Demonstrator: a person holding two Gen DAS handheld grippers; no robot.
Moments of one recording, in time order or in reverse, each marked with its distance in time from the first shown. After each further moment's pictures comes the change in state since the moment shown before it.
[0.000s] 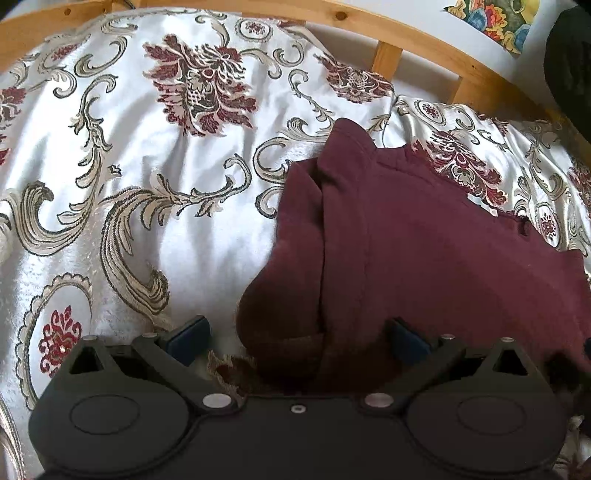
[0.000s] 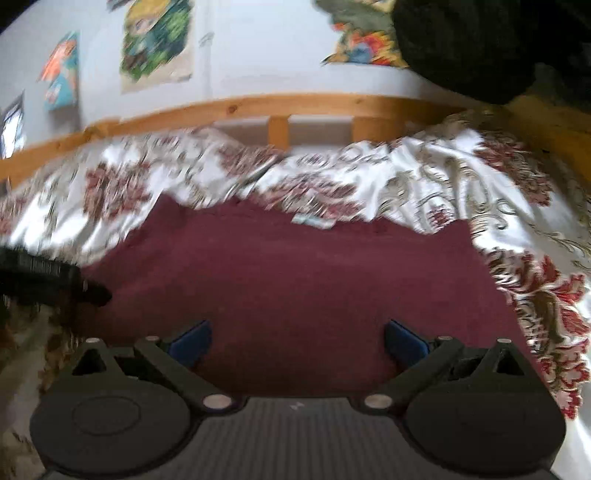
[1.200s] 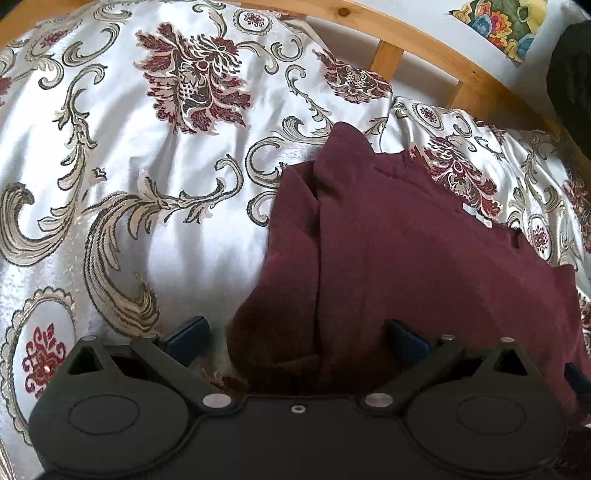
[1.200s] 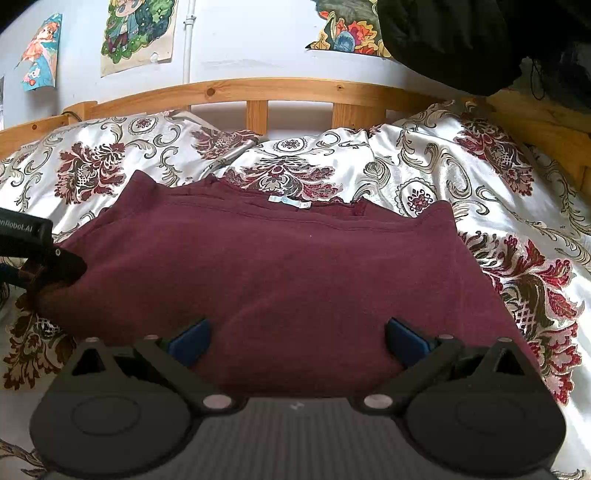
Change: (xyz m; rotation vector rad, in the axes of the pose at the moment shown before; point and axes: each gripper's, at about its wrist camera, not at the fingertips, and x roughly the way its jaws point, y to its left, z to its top) left arm 0.010 0.007 0.017 -0.052 0.037 -0.064; right arm 0.016 0.005 -0.014 -0.035 0.079 -0.041
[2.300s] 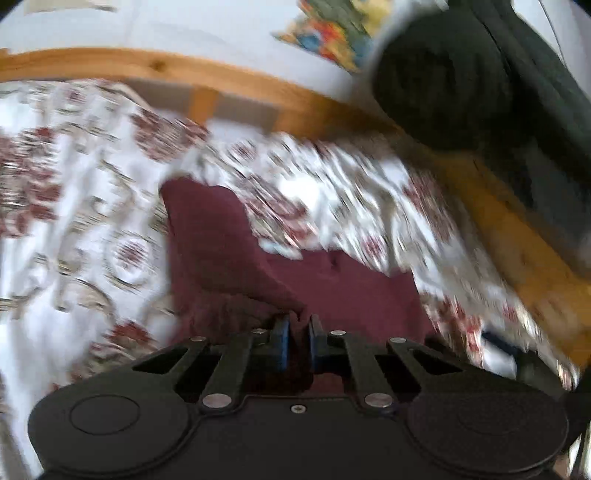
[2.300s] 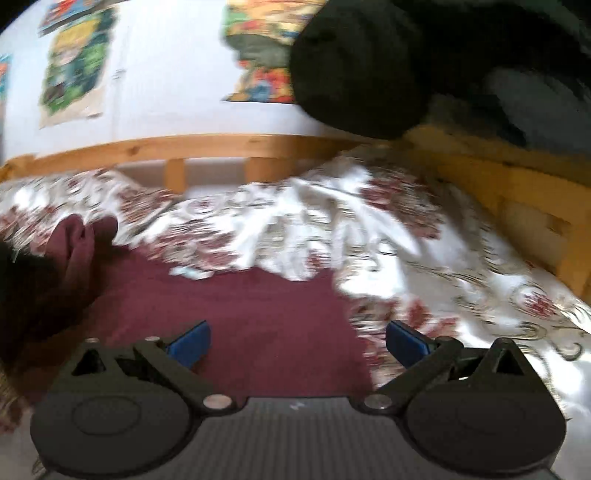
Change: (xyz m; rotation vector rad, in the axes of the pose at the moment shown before) left arm -0.038 -0.124 0.011 0.250 -0.072 -0.369; right arm -0.028 -0.072 0.035 0.139 -0.127 -0.230
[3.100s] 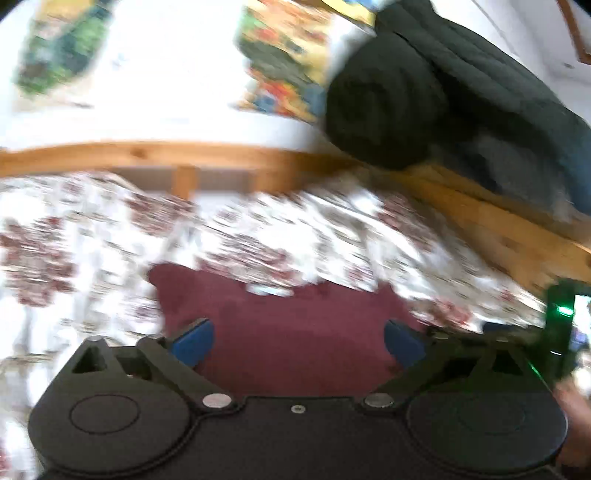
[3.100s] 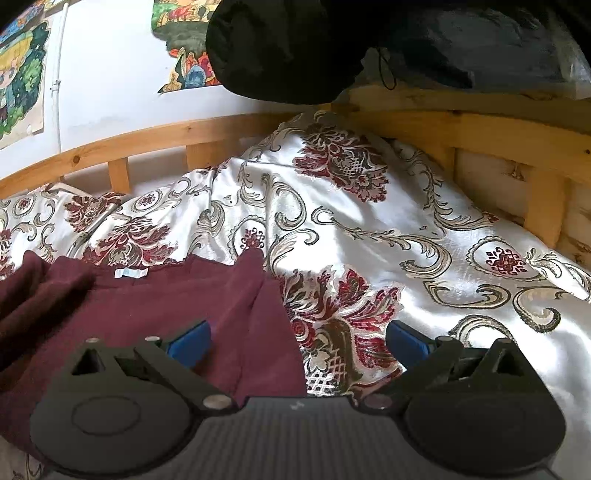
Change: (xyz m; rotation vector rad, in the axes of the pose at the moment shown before) left arm -0.059 -0.029 -0.042 0.187 -0.254 0.106; right arm 0.022 -0.033 -0.009 0.085 0.072 -0.033
